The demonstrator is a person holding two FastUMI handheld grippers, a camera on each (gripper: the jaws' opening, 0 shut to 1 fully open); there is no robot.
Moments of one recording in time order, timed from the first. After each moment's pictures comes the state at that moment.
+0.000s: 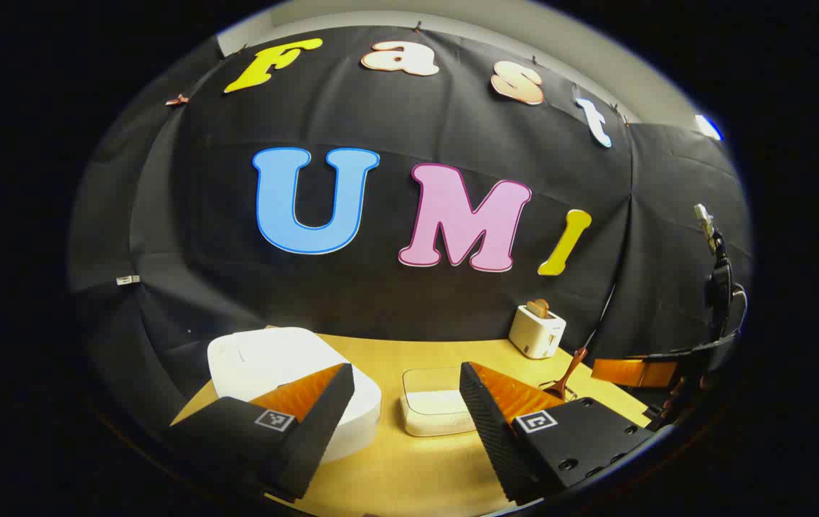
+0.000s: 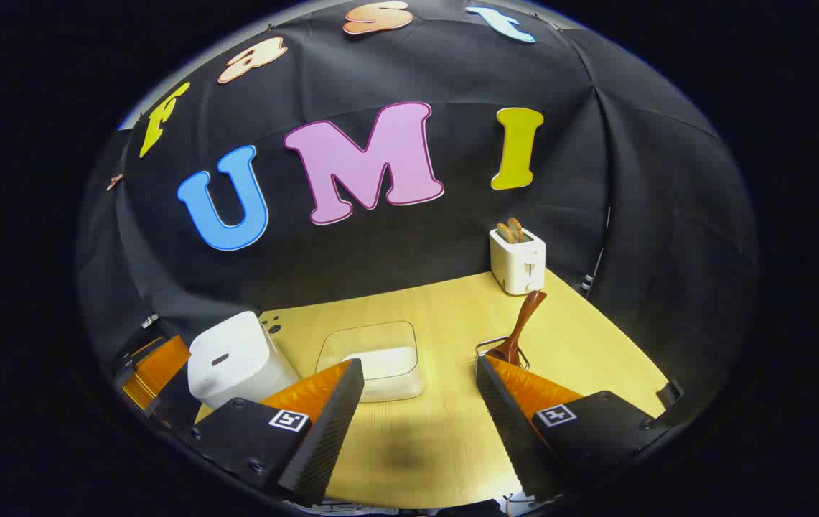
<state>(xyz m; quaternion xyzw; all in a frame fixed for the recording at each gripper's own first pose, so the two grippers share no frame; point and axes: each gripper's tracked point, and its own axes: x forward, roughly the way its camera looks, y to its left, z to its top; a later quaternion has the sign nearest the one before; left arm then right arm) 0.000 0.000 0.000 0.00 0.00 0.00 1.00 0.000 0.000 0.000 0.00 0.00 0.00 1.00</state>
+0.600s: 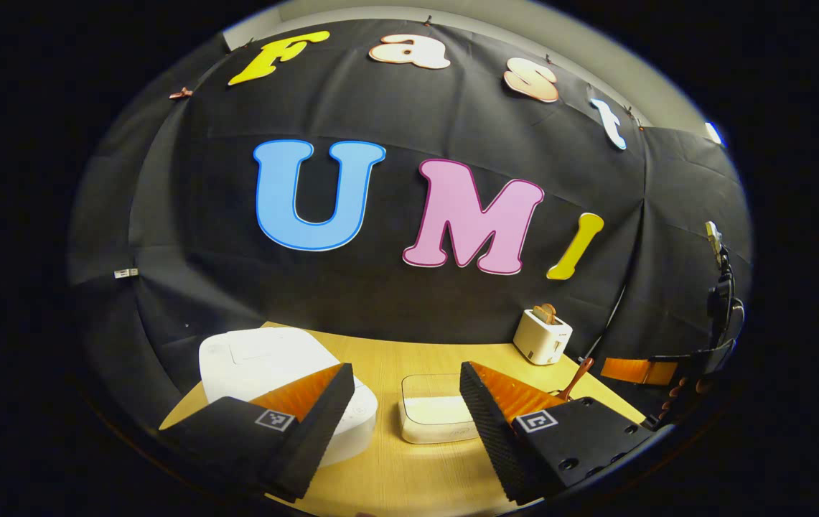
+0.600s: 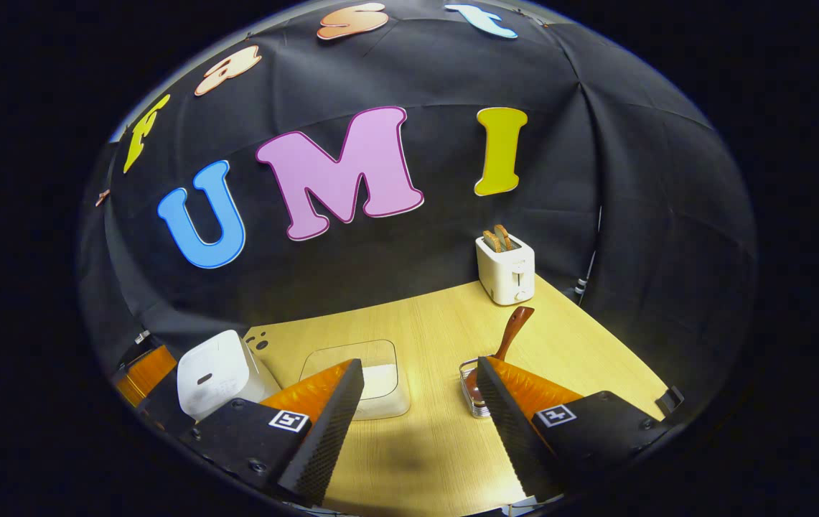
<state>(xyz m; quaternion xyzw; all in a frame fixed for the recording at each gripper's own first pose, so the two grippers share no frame) 0.030 0.007 0.008 -0.03 0.00 0.02 1.00 0.030 -0.025 0.014 0.01 0.00 -0.01 1.00</state>
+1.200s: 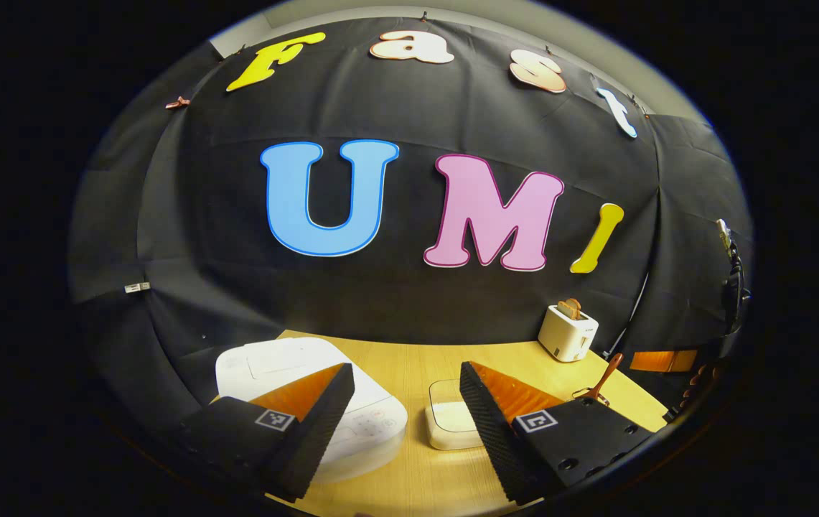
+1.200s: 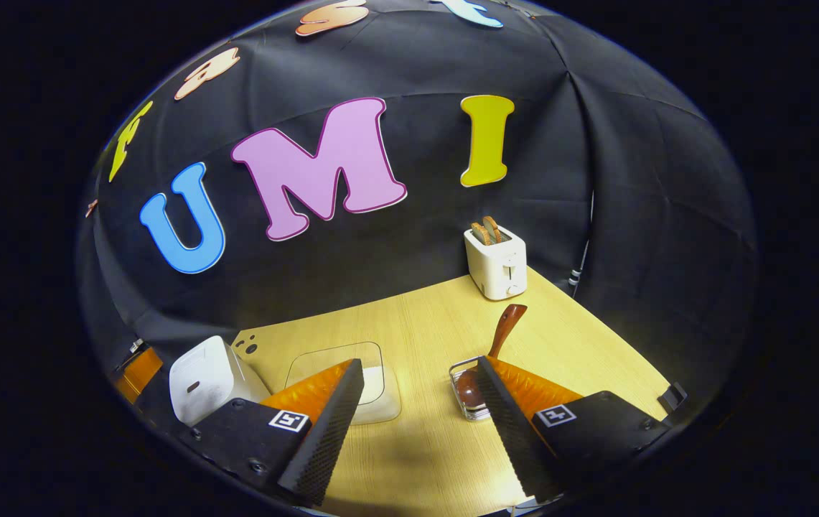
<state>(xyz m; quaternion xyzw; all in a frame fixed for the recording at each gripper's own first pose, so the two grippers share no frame) 0.048 0.033 0.014 0.00 0.00 0.04 1.00 0.053 -0.042 0.012 0.03 0.01 -0.02 1.00</state>
